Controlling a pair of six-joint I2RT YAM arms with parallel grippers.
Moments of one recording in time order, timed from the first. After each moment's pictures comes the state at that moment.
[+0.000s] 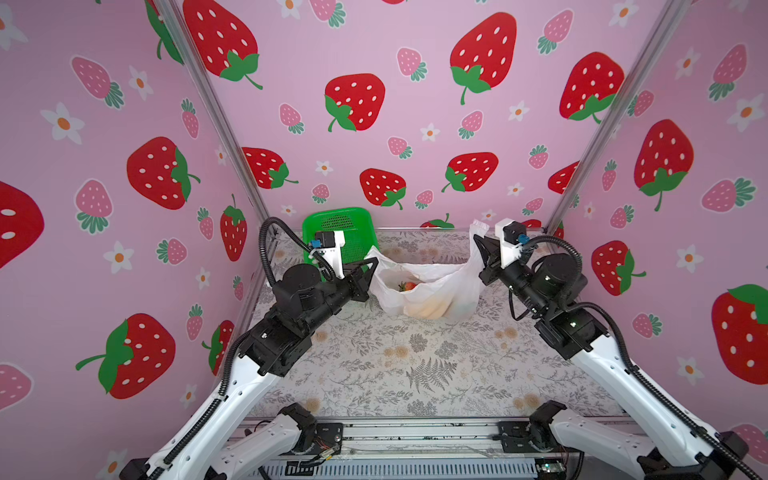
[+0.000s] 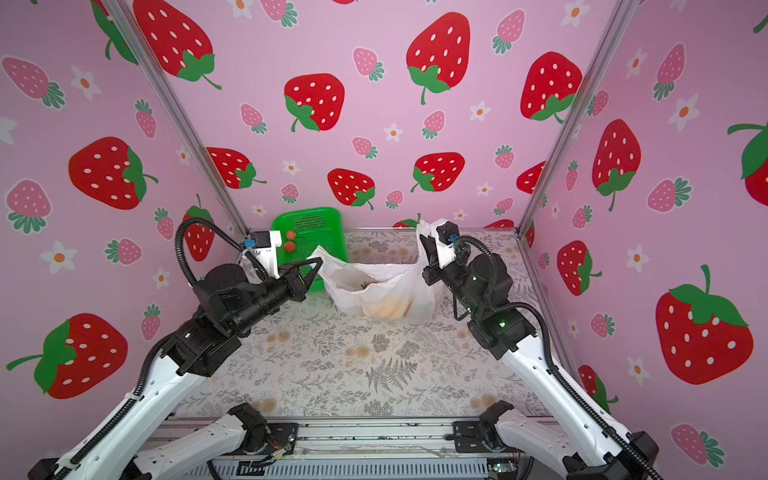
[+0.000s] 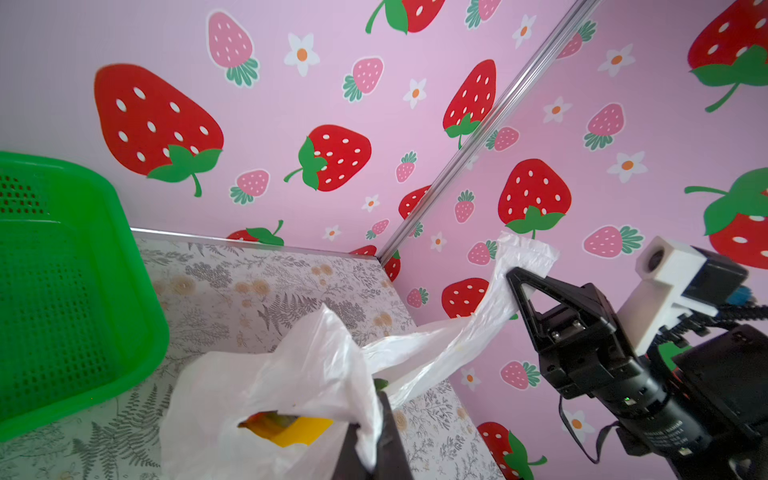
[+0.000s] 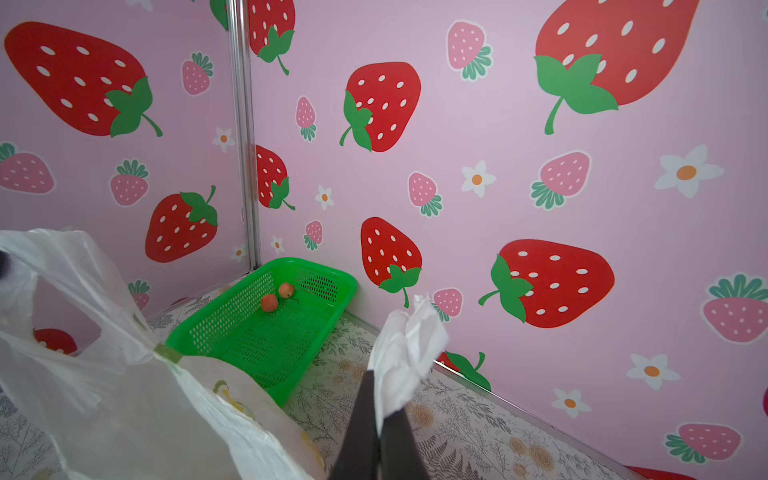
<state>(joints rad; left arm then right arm) -0.58 0.91 1.16 -0.33 0.04 -0.54 0.63 1.00 1.07 0.03 -0.02 -0.11</state>
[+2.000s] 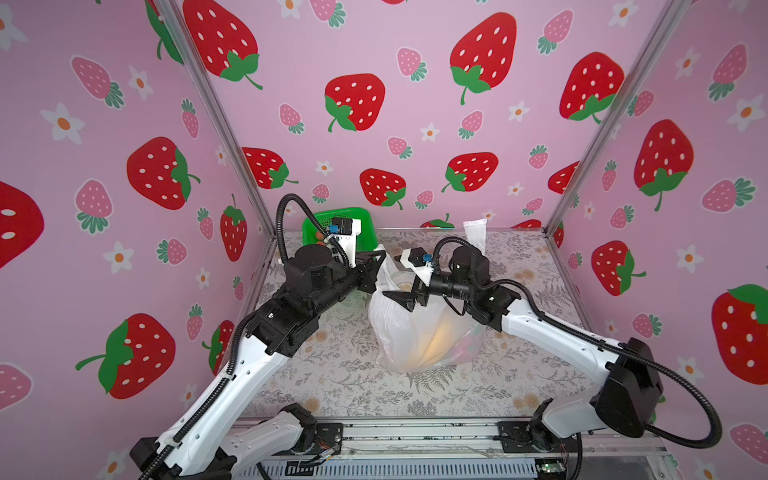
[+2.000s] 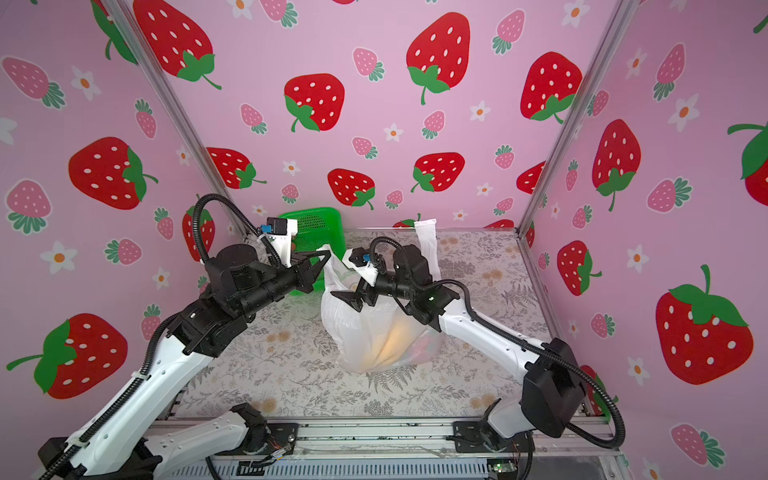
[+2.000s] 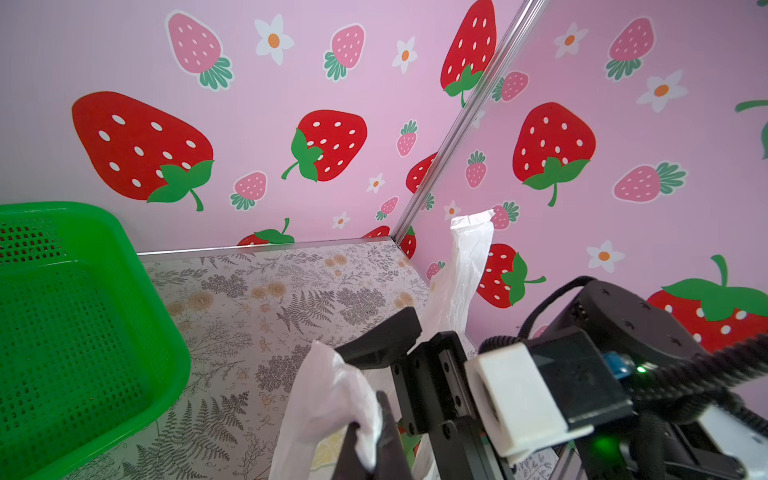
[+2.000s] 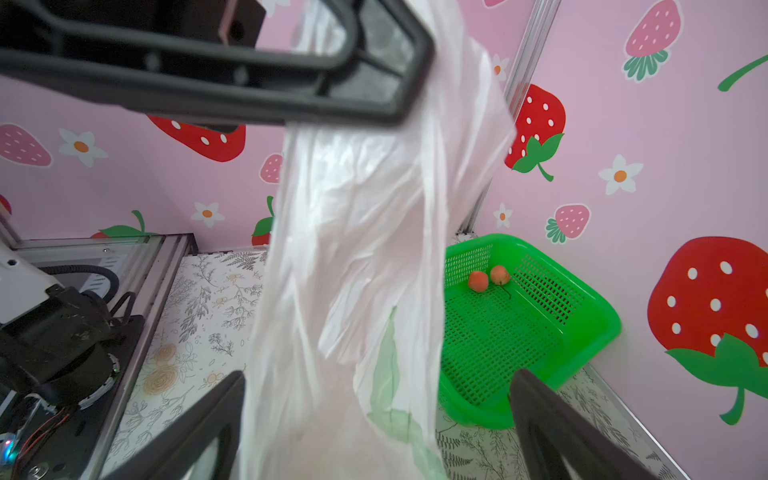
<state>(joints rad) -0.58 1.04 1.28 -0.41 0.12 -0.39 0.84 1.49 1.18 0.18 -0.54 -0.23</state>
